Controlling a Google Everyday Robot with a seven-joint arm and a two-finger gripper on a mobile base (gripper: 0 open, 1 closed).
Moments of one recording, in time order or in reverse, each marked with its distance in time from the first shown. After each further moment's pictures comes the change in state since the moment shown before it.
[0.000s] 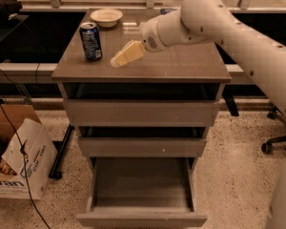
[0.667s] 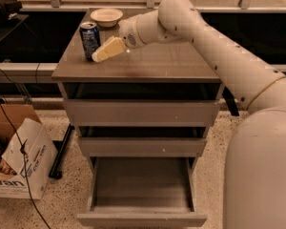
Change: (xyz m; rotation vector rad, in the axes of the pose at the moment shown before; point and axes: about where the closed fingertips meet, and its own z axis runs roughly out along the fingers) arm -0.028 -0.009 0.066 -0.067 -0.100 -0.015
